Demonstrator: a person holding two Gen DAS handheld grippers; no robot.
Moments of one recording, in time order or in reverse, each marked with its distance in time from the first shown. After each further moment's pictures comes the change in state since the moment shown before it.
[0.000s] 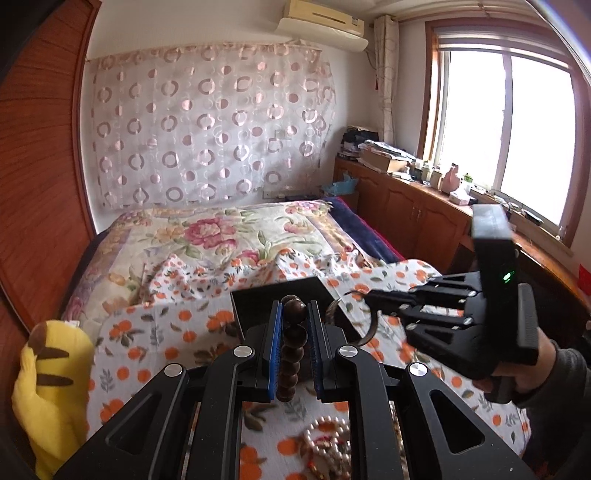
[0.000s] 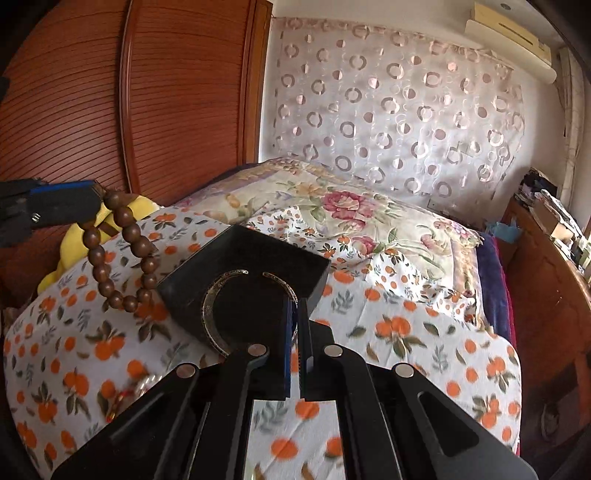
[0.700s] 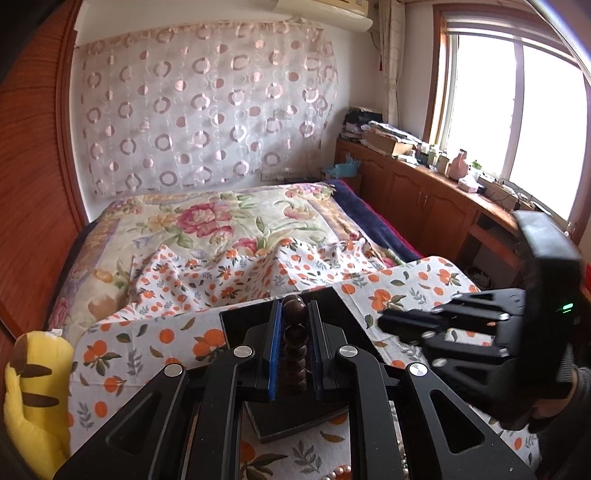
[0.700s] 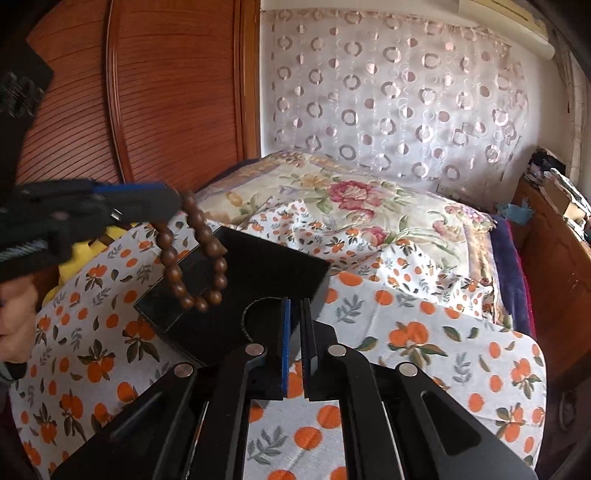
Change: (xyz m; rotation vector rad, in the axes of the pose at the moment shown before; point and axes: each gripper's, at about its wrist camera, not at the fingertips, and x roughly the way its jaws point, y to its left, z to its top) left arm 0.083 0.008 0.019 0.003 0.085 -0.009; right arm 0.022 -0.017 0.002 0.077 0.013 0.042
